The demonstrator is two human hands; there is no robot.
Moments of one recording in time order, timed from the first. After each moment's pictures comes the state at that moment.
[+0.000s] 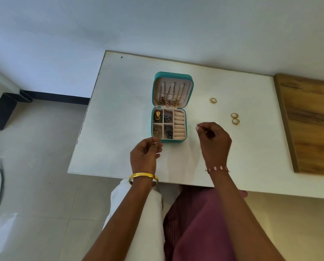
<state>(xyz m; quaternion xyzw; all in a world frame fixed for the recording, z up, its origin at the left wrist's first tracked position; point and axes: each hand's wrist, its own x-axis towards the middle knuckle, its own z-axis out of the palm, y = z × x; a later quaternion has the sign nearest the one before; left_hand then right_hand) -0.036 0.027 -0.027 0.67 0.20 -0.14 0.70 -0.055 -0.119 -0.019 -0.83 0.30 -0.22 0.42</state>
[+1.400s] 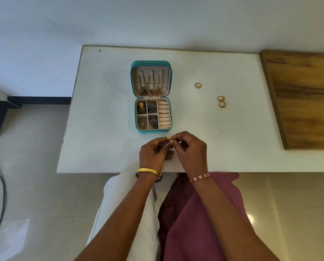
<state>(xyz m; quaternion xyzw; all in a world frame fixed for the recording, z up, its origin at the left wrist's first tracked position) -0.063 -0.007 -0.051 0.72 0.06 -0.24 0.64 -0.102 -0.101 -0.043 -0.87 0.22 -0.15 0.42</state>
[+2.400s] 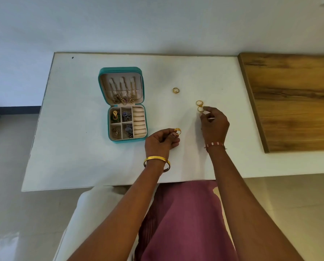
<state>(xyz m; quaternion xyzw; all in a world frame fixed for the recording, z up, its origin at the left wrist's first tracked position) -0.054 -0.093 -0.048 0.63 0.10 -0.28 0.72 -0.072 -0.234 -0.052 -0.78 0.43 -0.22 0.41</state>
